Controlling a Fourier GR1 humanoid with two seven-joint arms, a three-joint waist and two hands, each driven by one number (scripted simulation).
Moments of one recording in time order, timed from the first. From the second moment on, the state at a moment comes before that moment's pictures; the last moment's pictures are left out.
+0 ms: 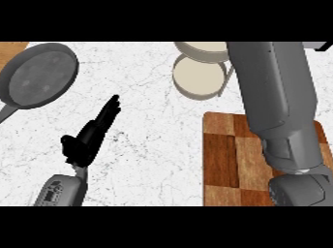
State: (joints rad) left arm -0.17 0.08 -0.09 -1.34 -0.01 -0.11 -0.08; right arm -1.28 -0.01 -0.39 -0.92 1.34 -0.17 1.08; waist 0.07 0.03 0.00
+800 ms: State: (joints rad) left arm -0.18 0.10 -0.07 -1.33 0.00 -0.14 -0.09; right arm -1.41 0.00 -0.68 -0.67 1.12 -0.62 1.00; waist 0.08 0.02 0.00
